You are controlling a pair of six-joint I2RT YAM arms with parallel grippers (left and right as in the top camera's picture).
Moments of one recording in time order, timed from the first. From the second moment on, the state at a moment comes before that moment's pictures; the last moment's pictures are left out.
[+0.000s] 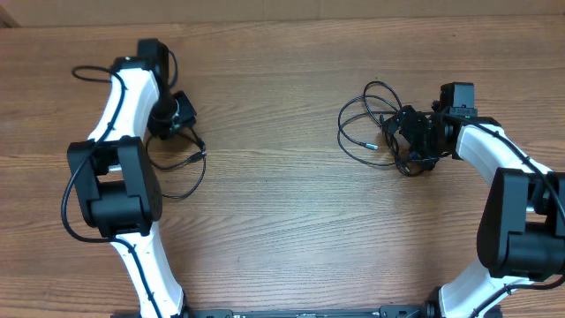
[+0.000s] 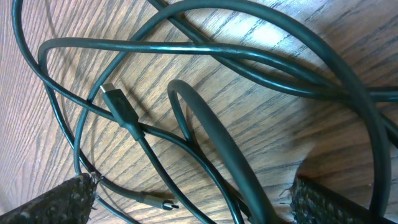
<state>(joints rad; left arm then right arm) 0.06 2.19 1.76 -1.08 0.03 -0.50 -0.10 1.87 1.10 -0.47 -0.34 0.67</state>
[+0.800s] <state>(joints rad) 0.16 2.14 1.51 -0.75 -0.25 -0.57 -0.10 1.87 1.10 -0.47 -0.34 0.67</state>
